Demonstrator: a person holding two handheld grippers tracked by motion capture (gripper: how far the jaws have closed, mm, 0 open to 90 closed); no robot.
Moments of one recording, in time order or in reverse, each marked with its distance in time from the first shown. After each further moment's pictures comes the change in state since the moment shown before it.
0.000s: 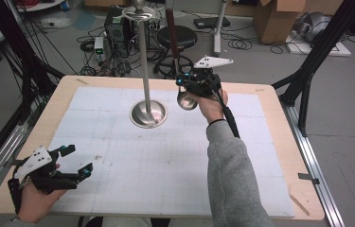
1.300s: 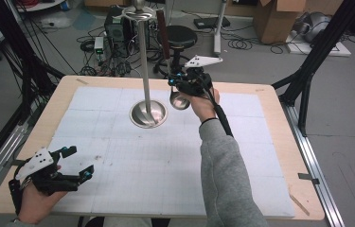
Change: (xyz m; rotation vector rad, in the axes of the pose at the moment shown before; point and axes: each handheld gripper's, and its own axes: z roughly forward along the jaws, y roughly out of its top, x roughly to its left) left arm -0.004 -0.001 -0.001 0.005 -0.015 0.004; right arm 0.007 0.003 0.023 0.013 0.029 0.002
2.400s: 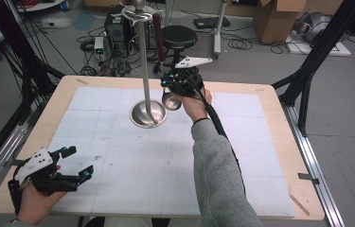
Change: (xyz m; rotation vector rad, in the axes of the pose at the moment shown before) left arm 0.000 0.000 -0.001 0.002 0.001 -0.002; right arm 0.010 0.001 0.020 0.028 0.000 0.003
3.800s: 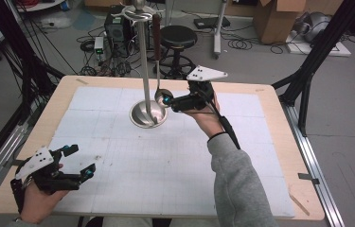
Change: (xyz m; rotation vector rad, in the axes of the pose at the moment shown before) left arm -0.005 0.006 0.004 -0.037 -0.018 -0.013; right arm 0.019 -0.018 -0.046 -0.125 0.008 -0.069
